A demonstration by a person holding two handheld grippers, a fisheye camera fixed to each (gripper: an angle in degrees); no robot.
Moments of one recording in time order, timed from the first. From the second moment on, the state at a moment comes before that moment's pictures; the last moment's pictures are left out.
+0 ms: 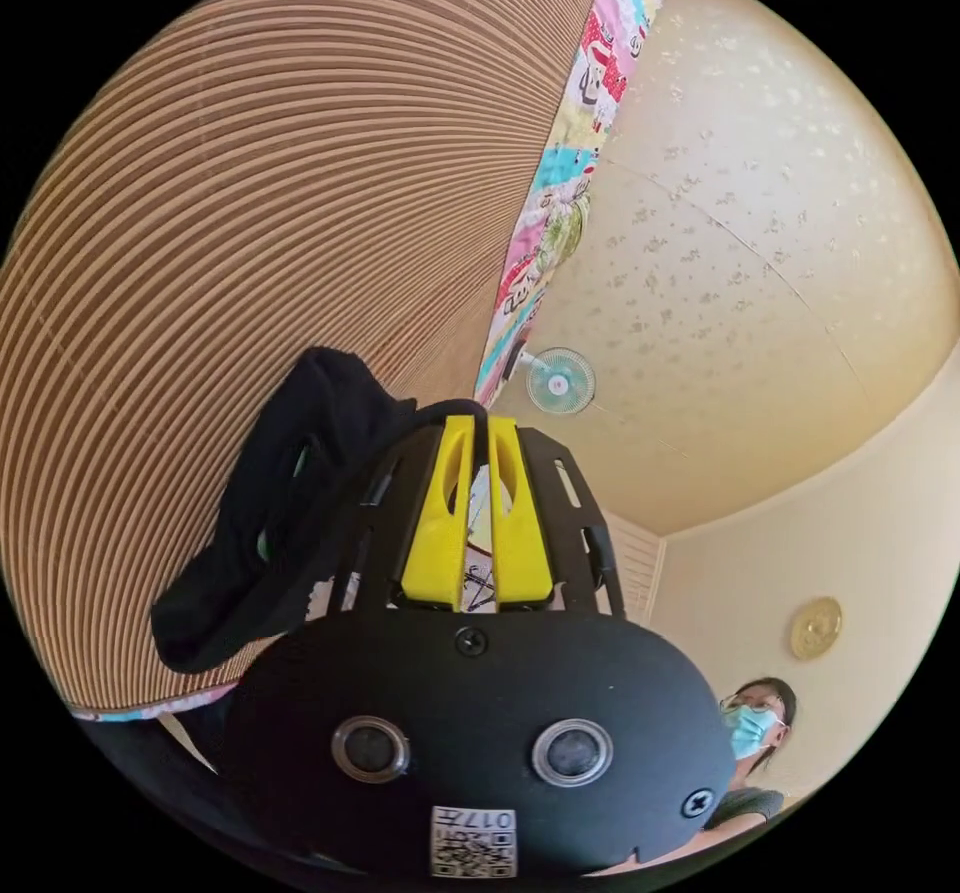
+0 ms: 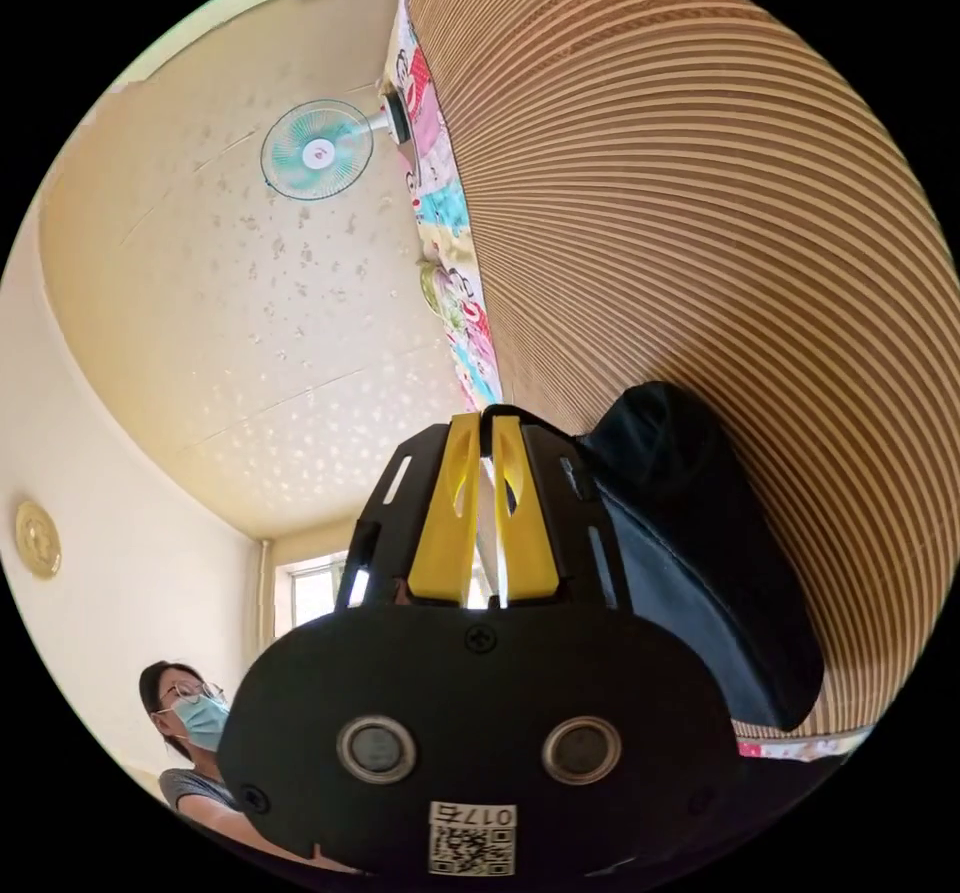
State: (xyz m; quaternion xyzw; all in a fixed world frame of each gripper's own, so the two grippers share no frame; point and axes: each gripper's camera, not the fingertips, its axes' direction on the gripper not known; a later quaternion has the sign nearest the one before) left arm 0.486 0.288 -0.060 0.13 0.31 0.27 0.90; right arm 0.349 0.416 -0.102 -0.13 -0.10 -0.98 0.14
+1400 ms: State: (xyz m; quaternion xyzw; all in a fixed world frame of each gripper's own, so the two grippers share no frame) left arm 0.349 0.465 0.225 0.17 -0.32 0.55 0.75; right arm 0.629 0.196 0.364 0.42 0.61 -0.59 -0.31
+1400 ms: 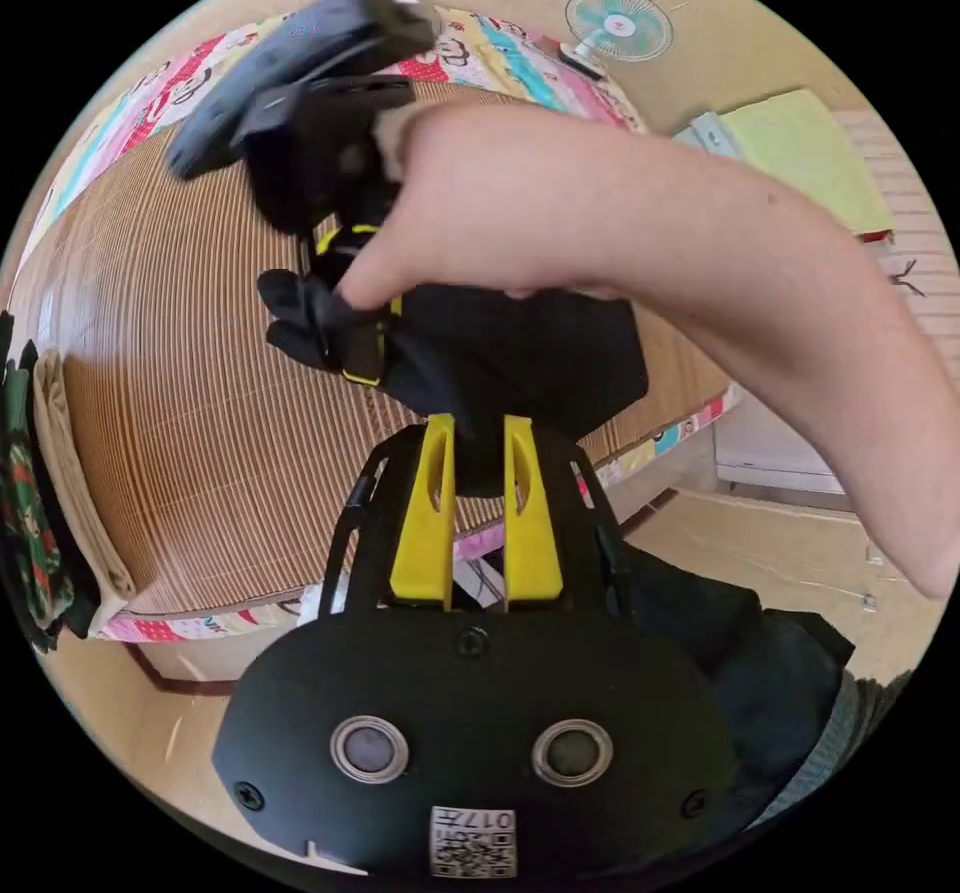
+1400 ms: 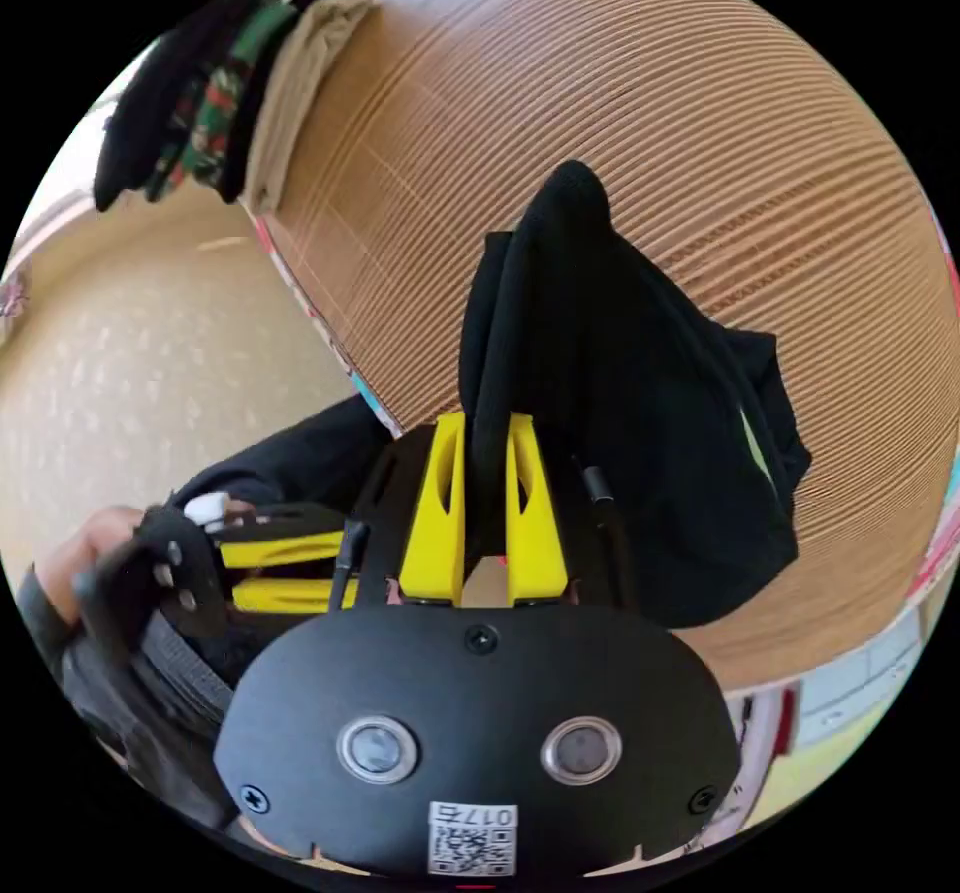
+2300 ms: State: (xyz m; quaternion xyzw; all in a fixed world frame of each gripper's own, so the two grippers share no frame) left arm 0.396 0.164 0.265 0.01 -0.14 0.47 0.87; right arm 0.380 0.297 -0.075 0.08 0.29 -0.95 -0.06
